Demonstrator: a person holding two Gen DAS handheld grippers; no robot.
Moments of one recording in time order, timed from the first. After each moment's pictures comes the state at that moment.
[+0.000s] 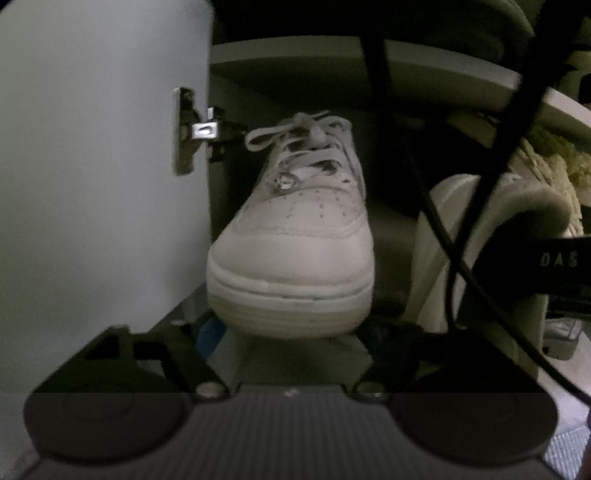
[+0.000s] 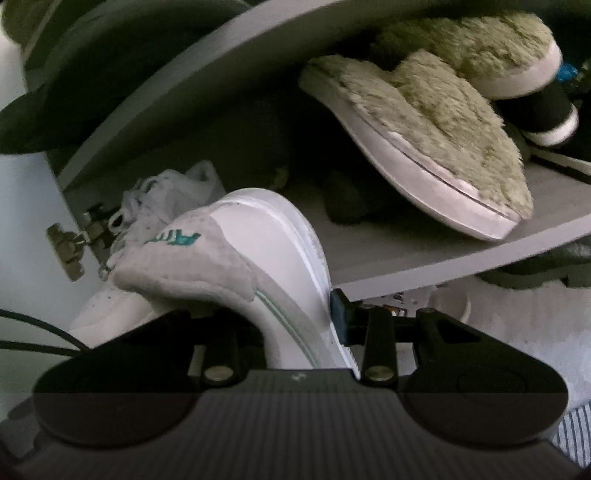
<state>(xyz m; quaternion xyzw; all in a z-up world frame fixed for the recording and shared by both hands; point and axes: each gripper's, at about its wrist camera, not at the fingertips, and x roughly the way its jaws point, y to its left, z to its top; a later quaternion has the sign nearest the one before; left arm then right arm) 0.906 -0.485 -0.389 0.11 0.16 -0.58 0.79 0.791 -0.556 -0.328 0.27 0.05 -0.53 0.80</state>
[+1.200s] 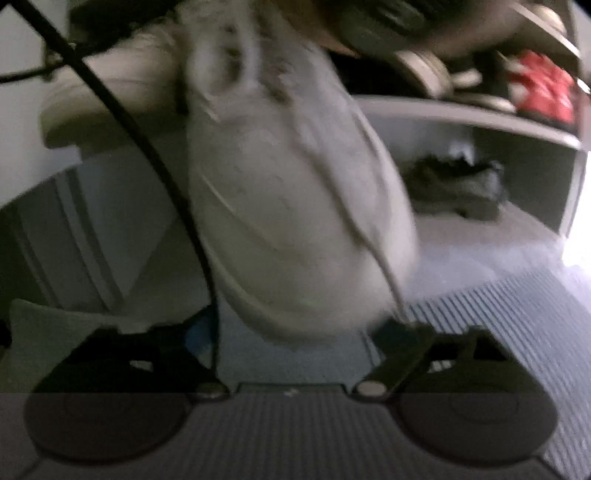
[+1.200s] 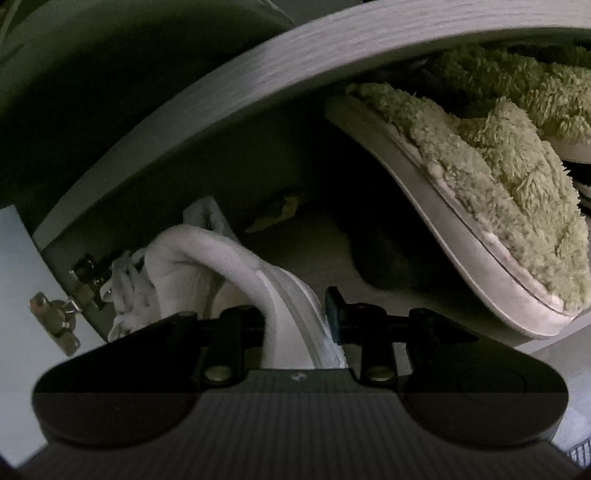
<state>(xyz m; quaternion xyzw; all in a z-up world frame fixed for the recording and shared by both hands) 0.843 -0.452 -0.468 0.23 0.15 -0.67 0.69 0.792 -0.613 -0.287 0.29 0.07 -0.55 0.78</state>
